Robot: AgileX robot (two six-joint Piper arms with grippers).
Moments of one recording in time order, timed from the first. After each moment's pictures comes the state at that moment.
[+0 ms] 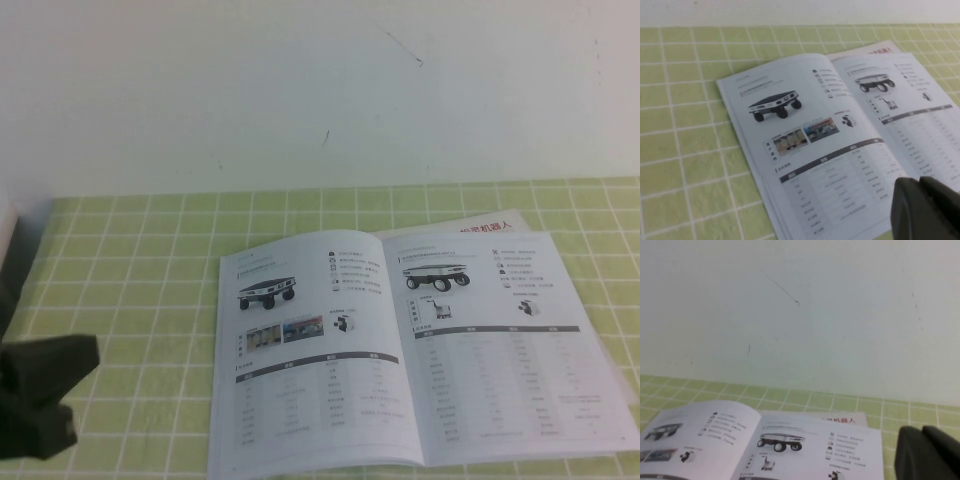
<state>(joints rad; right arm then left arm) -0.17 0.31 -0.22 1.28 0.43 -1.24 0.03 0.62 -0.59 -0.79 0.75 0.52</state>
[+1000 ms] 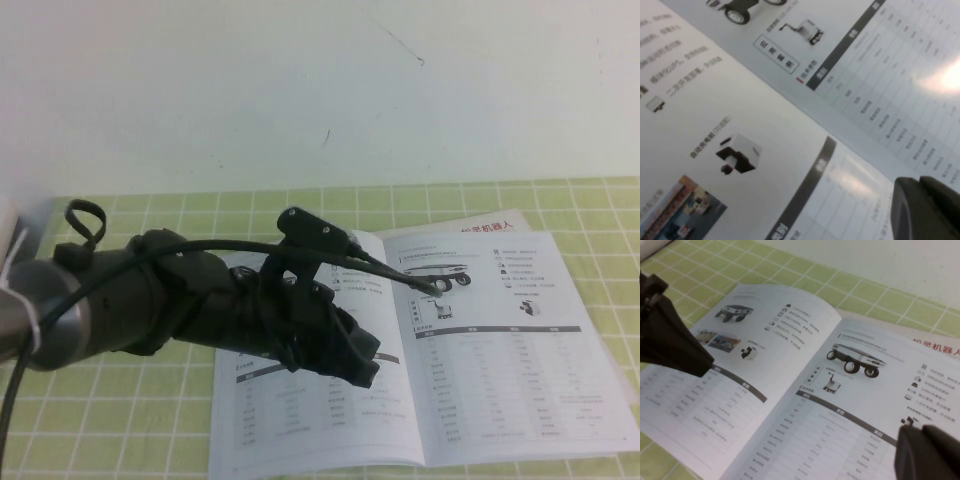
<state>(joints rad) -0.17 1.06 -0.60 1.21 0.76 -1.51 -0.50 1.68 -0.99 -1.18 0.53 1.17</state>
